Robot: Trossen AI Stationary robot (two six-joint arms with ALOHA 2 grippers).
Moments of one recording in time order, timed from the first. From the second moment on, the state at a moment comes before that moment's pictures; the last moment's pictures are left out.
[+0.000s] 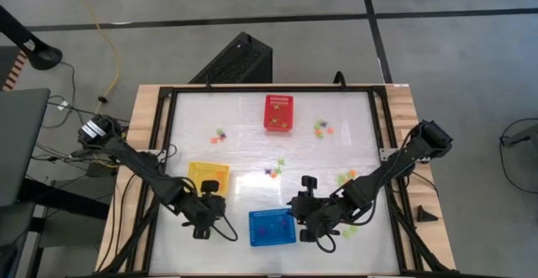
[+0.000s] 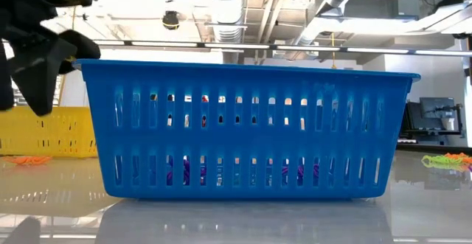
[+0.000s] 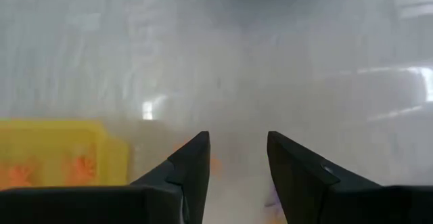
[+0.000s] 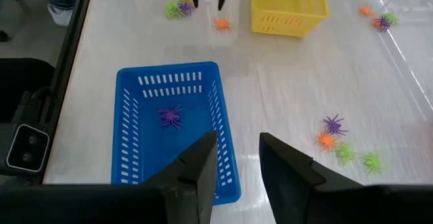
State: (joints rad) left arm -0.63 1.45 0.81 -0.42 -0.20 -0.51; right arm 0.60 1.62 1.30 -0.49 0.52 0.45
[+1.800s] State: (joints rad) left arm -0.63 1.38 0.88 -0.51 -0.25 -0.52; right arm 0.60 1.62 1.30 -0.49 0.52 0.45
